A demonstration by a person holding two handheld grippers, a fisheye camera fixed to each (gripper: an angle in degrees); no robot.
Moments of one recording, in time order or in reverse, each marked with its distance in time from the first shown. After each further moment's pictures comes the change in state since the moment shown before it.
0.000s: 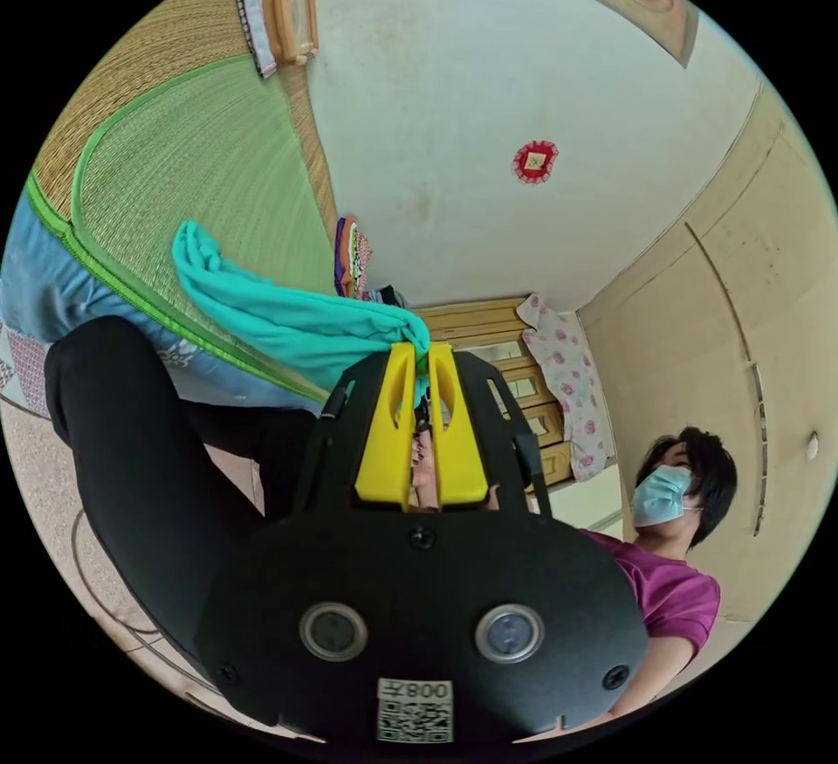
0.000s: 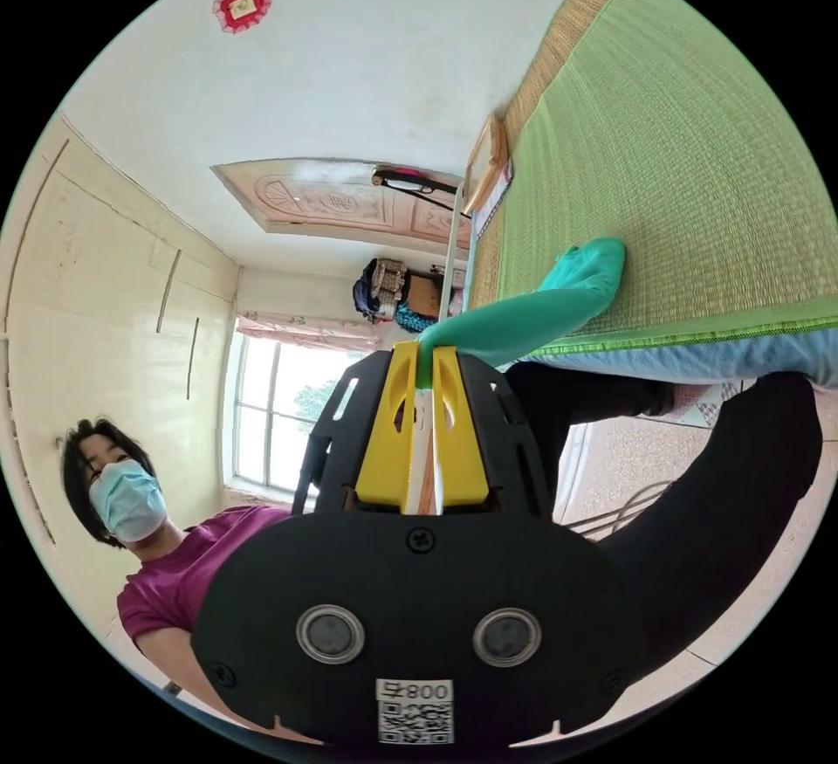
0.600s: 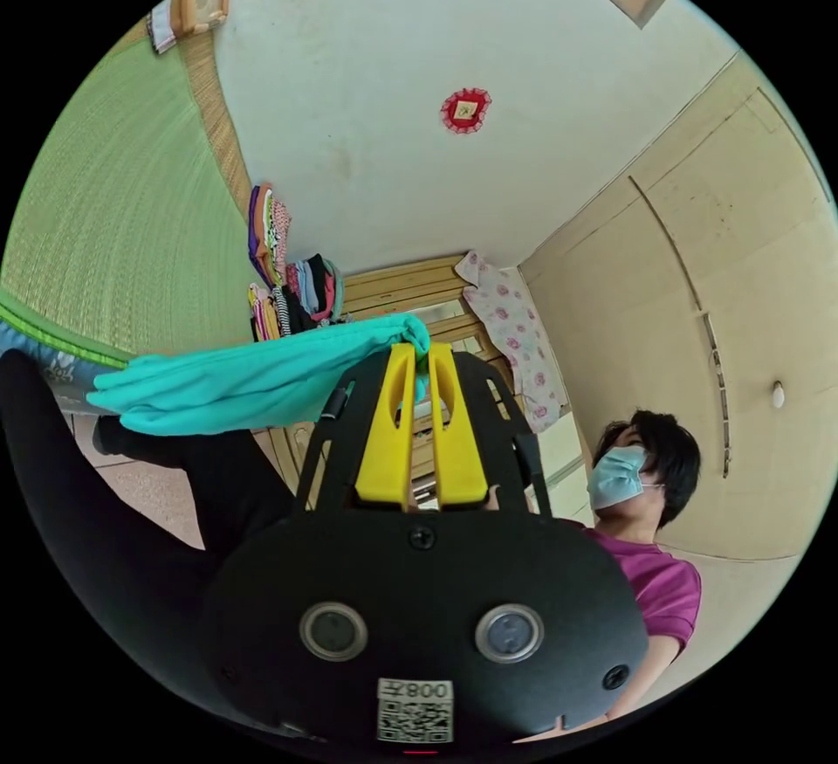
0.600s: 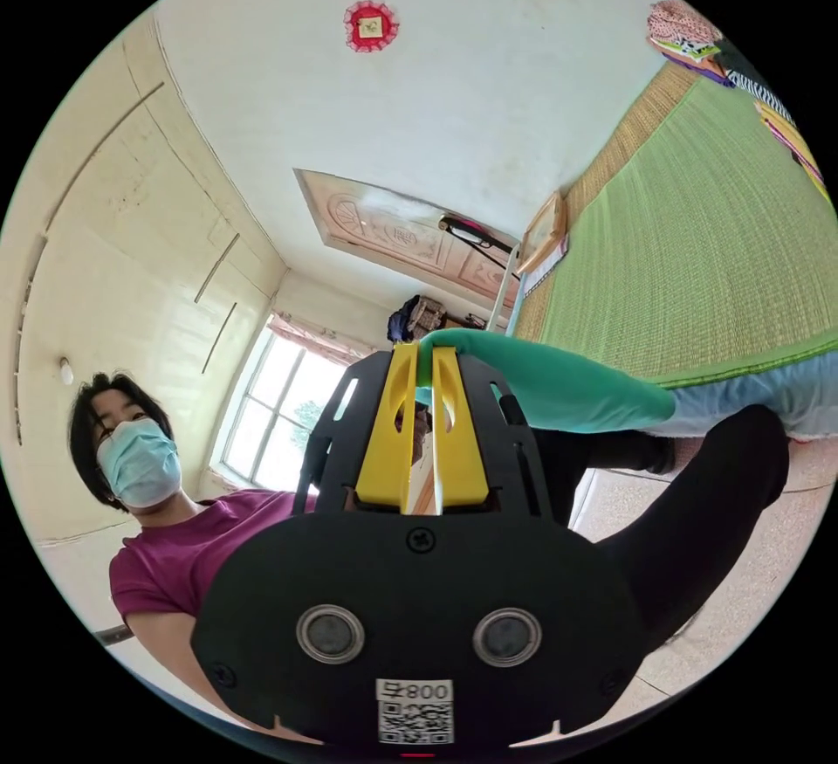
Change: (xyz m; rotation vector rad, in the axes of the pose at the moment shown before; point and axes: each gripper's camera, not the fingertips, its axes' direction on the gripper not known) left arm 0.081 -0.019 0.210 -0.131 0.199 0.112; right arm -0.066 0.084 -0.166 0.168 -0.058 -0.222
